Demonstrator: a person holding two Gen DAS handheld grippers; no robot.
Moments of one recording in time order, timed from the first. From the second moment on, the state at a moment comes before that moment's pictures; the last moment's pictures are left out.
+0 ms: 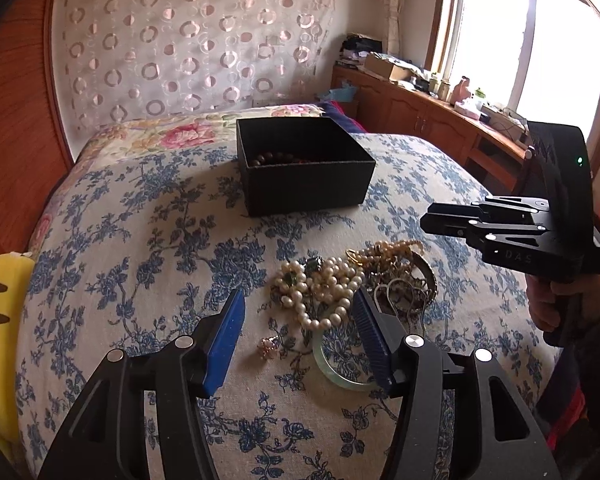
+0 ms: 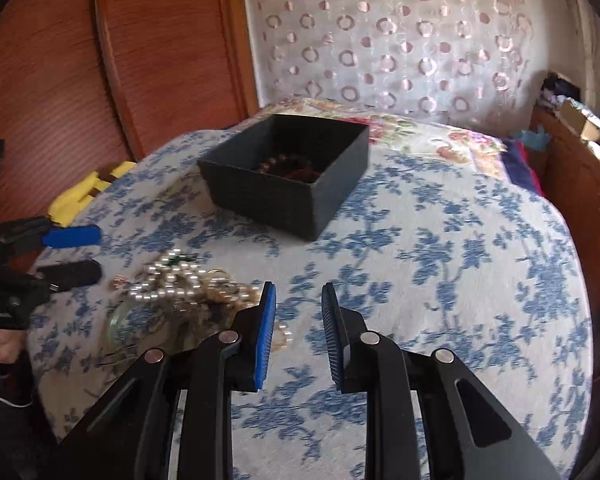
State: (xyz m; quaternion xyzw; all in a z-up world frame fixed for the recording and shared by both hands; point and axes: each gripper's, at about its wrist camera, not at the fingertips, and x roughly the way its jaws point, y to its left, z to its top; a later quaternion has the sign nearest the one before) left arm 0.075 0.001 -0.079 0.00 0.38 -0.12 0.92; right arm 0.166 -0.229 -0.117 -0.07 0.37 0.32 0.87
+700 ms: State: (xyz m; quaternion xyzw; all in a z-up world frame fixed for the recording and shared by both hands) left arm 0.076 -0.011 -0.091 0.01 0.40 -0.13 0.91; right arm 0.172 -0.204 -0.132 -0.07 0.41 0.37 0.83
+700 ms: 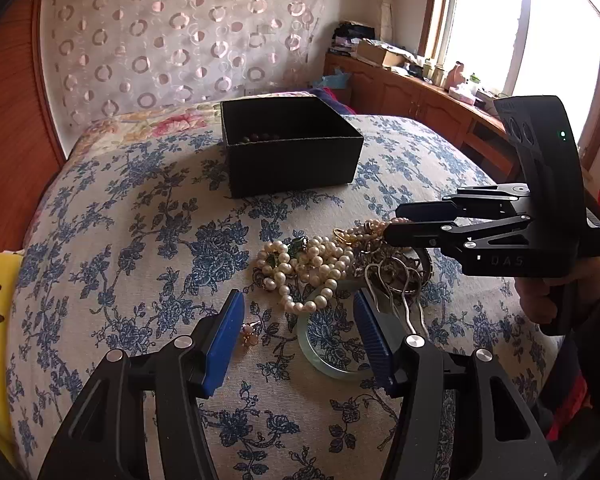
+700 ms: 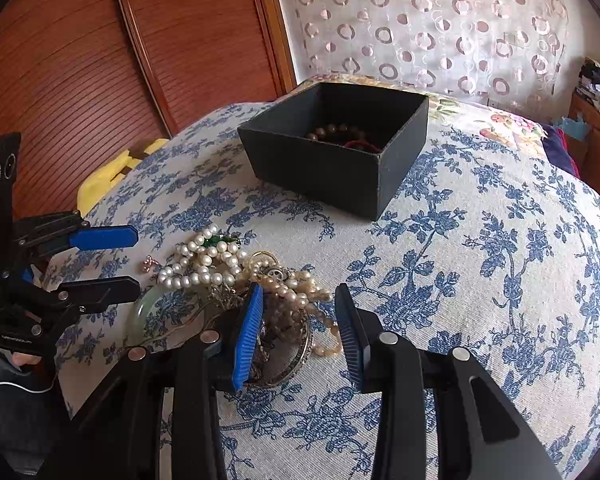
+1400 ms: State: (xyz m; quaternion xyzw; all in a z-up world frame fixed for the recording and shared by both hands) left arm 0.087 -0.011 -0.103 0.01 0.42 -0.12 0.90; right arm 0.174 -0.219 -0.113 -0.07 0.39 0.36 0.85
